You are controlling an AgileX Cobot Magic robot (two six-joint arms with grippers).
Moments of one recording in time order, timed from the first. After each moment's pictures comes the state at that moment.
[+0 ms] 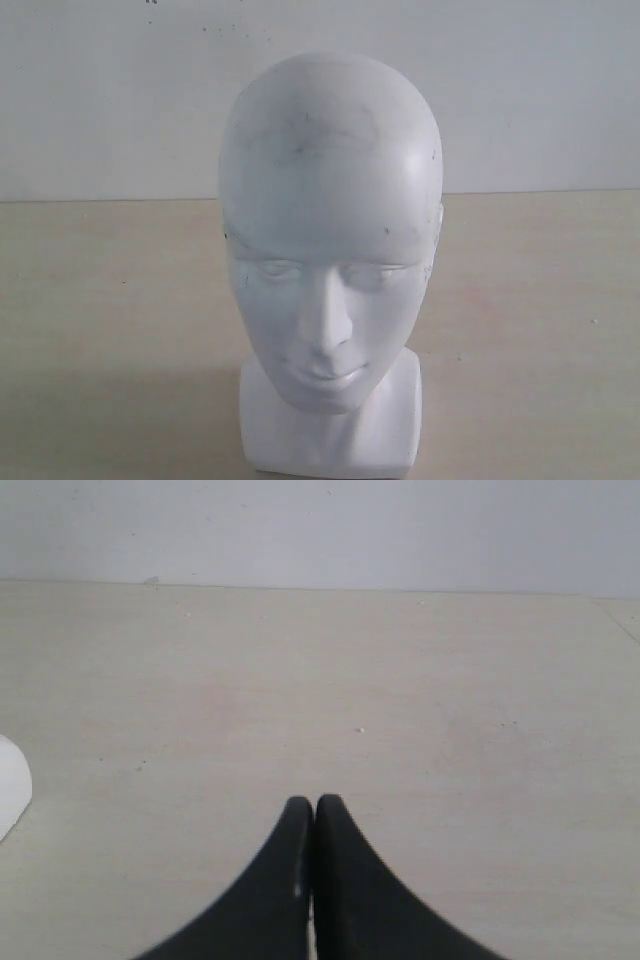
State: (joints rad) left arm -0.20 0.86 -1.30 -1.68 0.83 0.85; right arm 0.04 0.00 0.00 -0.05 0.34 0.05
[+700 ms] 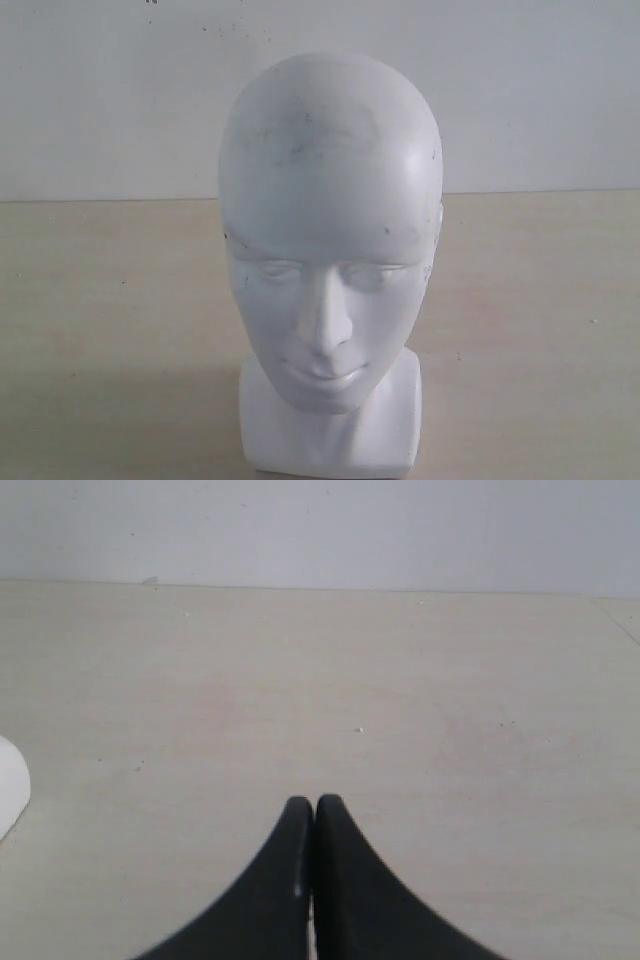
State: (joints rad) left arm -0.20 0.99 -1.43 -1.69 0.95 1.03; right arm 0.04 0.00 0.00 -0.05 0.34 0.05
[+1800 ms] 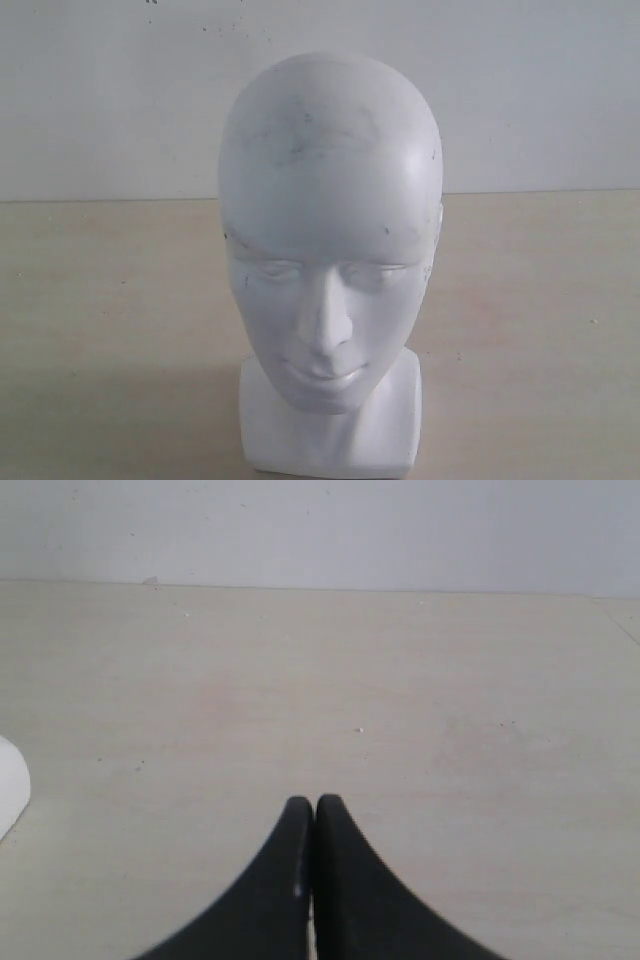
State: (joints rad) left arm -0.19 0.99 -1.43 -1.71 0.65 1.54; right arm 0.04 0.00 0.00 -0.05 0.34 0.05
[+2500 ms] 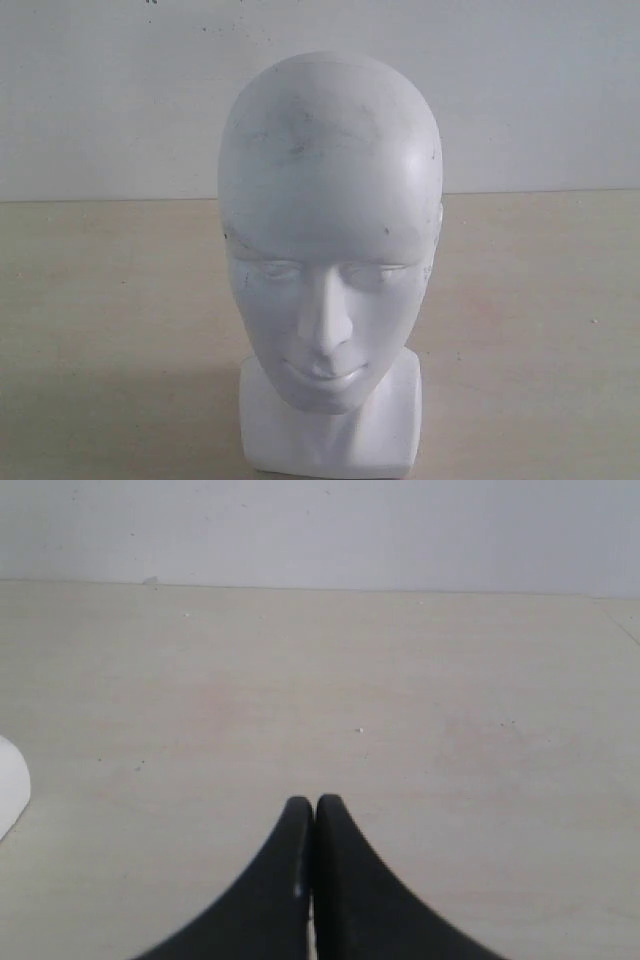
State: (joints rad) left arm -0.19 0.99 -1.43 -1.45 0.72 1.42; right arm 0.04 0.00 0.00 -0.05 0.34 0.05
